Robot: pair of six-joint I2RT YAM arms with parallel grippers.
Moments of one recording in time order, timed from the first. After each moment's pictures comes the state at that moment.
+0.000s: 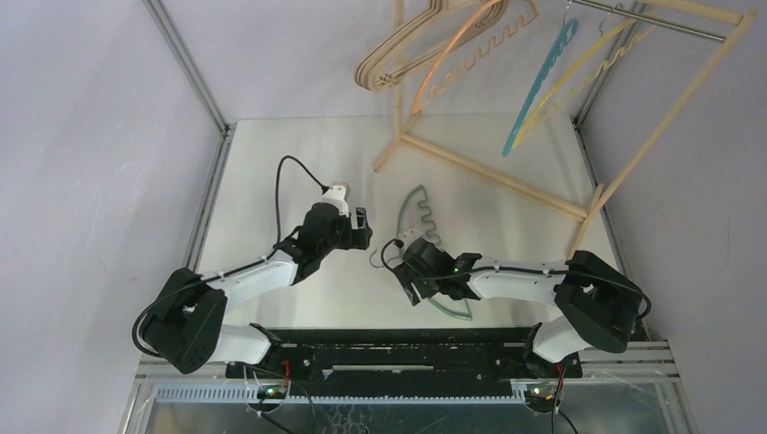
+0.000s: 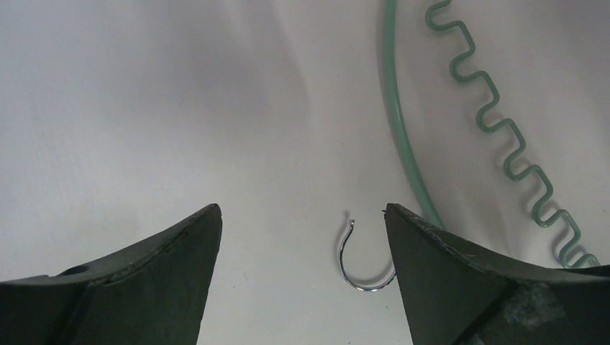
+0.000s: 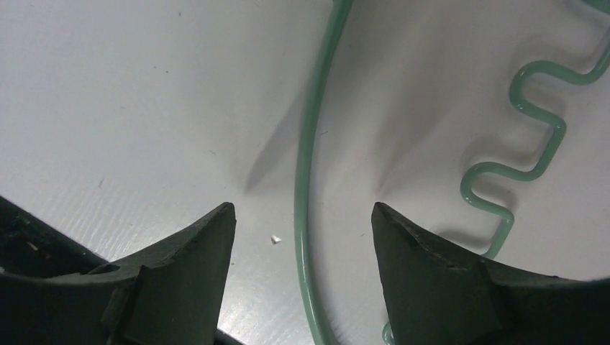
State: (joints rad) left arm -0.58 1.33 0.60 0.18 -0.13 -0.37; right arm 0.99 1.46 0.72 -0.26 0.17 0.31
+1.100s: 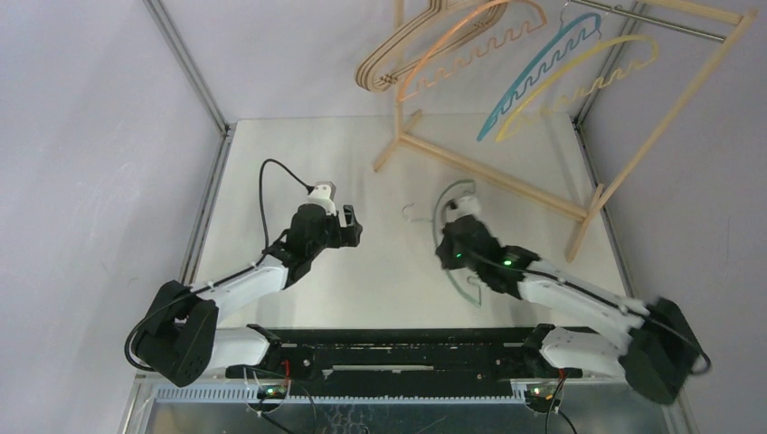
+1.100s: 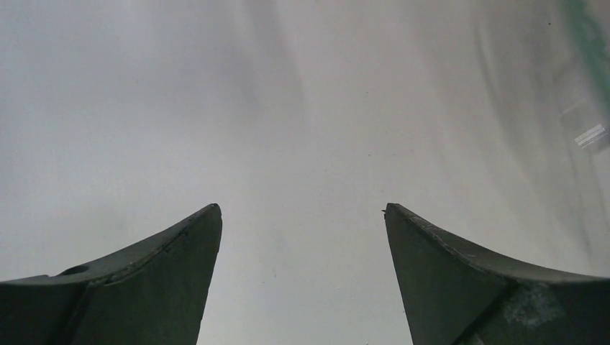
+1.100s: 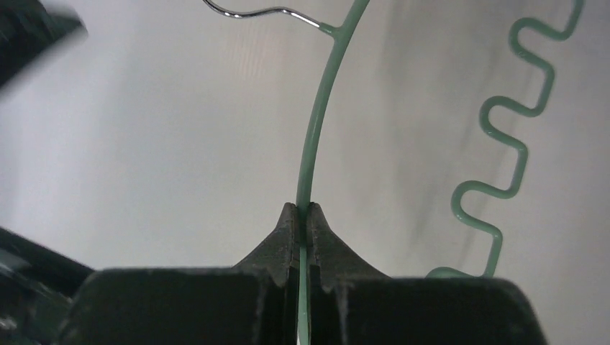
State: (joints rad) left arm -0.51 1.25 0.54 0.20 -0.12 -0.38; right arm 0.85 1.18 0.68 -0.30 0.24 0.52
